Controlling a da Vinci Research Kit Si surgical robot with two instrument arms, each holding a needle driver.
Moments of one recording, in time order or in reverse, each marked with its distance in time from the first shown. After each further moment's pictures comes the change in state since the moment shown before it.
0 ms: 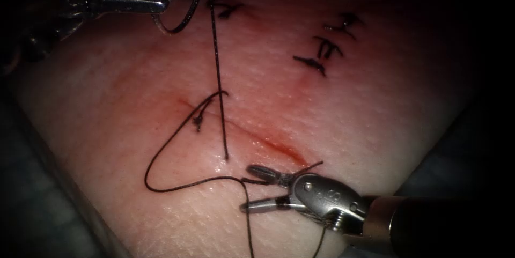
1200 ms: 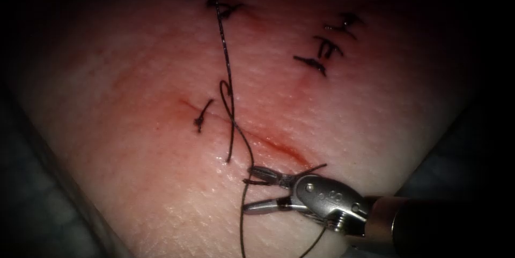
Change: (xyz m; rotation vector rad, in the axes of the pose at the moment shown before) right arm 0.001 0.000 -0.001 0.003 -0.002 -0.015; left arm 0.002 0.000 -0.002 0.093 0.026 0.239
